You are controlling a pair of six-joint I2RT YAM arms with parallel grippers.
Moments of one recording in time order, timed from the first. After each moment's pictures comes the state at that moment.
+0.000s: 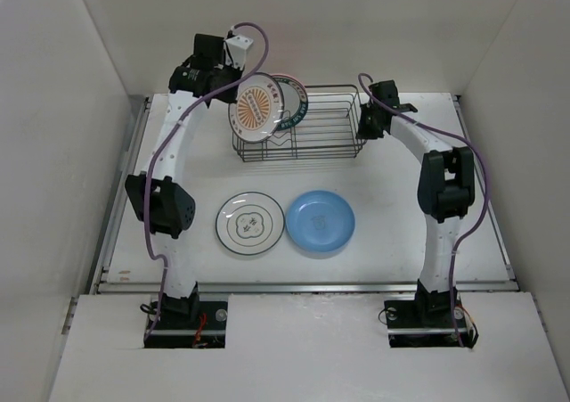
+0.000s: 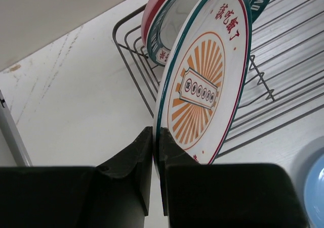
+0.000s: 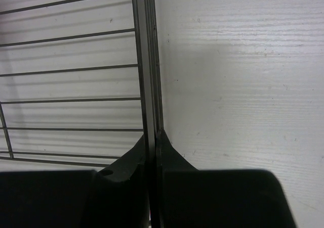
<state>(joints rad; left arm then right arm) -0.24 1.99 2.21 -0.88 0.08 0.22 0.18 2.16 1.80 -0.52 -0.05 0.31</state>
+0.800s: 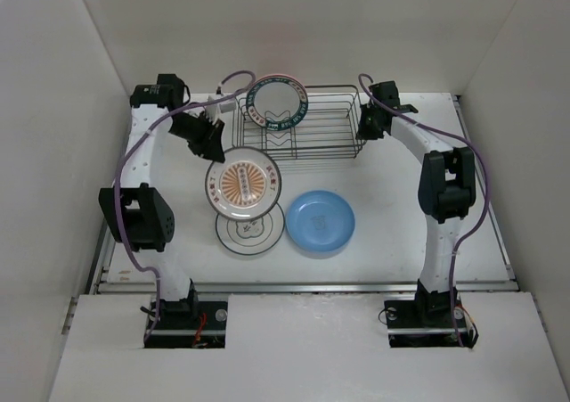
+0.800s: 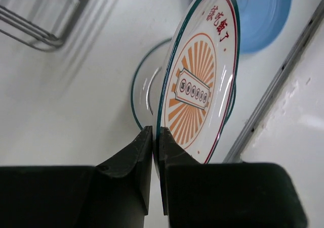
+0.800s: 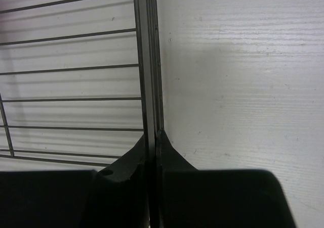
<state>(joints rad) -0.02 1.81 1.95 -1.43 0.75 0.76 0.18 2.15 1.78 -0.50 -0.06 0.31</state>
